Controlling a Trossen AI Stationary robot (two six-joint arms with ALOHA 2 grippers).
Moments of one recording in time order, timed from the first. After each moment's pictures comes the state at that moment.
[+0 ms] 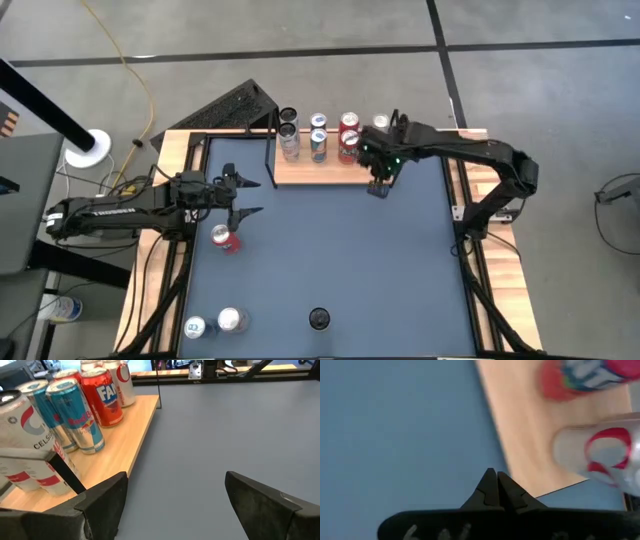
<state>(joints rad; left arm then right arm) 0.22 0.54 0.35 -0.07 -0.01 0.09 -0.31 1.57 1.43 -1.13 0.07 -0.03</state>
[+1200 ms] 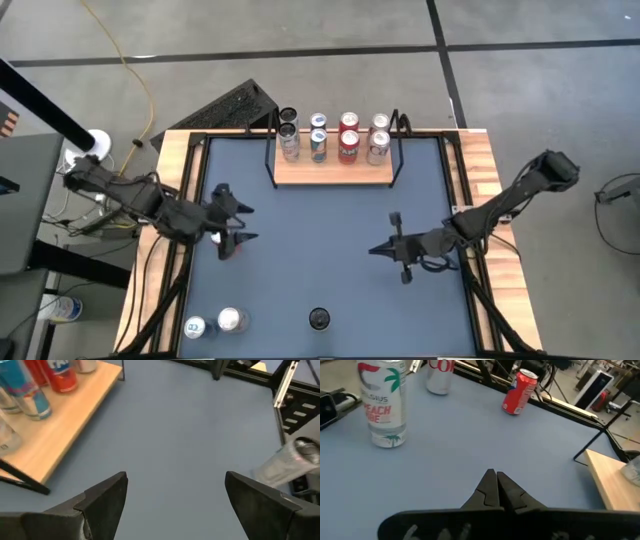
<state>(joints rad) -0.43 0.89 0.94 -0.64 -0.47 -0.52 0.51 1.09 0.44 0.27 0.42 -0.14</state>
